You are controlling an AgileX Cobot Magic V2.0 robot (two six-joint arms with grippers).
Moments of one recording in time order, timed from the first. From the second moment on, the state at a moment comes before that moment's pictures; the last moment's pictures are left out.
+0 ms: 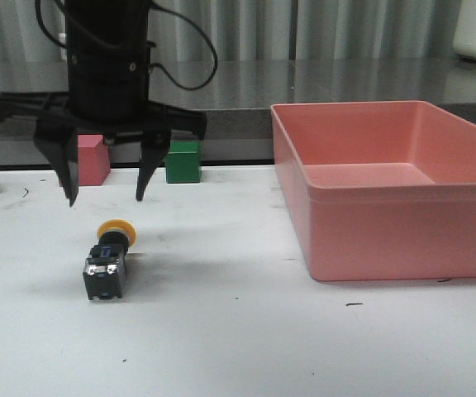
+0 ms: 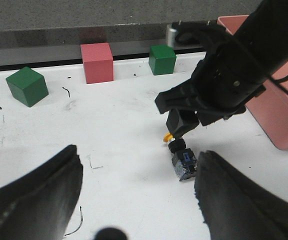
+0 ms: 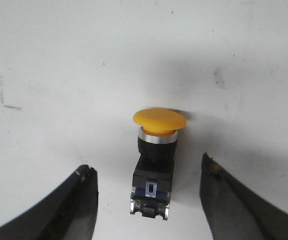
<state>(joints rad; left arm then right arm) -0.28 0.50 -0.64 0.01 0.67 -0.08 0.83 2.33 -2.29 -0.04 1.23 0.72</state>
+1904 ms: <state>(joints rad) -0.28 0.50 -0.64 0.01 0.67 -0.08 0.74 0.48 -0.74 -0.03 0.86 0.09</state>
